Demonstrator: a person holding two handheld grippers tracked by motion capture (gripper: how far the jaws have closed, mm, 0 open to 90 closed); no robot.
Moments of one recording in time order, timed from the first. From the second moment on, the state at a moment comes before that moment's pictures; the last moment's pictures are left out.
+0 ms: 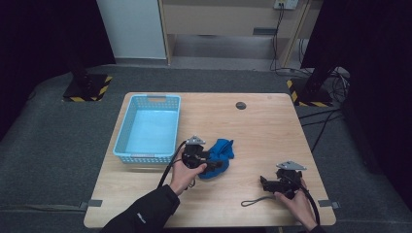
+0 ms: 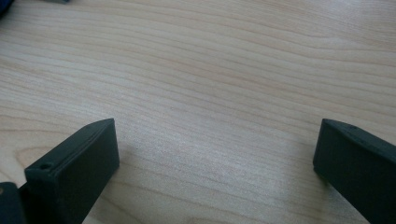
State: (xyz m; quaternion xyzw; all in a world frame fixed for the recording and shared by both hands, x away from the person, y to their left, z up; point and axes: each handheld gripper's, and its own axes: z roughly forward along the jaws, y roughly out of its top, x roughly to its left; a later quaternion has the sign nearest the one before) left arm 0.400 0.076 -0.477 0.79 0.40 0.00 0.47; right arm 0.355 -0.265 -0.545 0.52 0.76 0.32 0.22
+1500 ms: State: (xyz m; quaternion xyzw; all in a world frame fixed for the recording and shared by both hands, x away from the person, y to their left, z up) left arm 0.382 0.089 -0.464 0.79 0.37 0.04 0.49; right arm 0.355 -0.265 -0.545 0.52 0.76 0.32 0.22
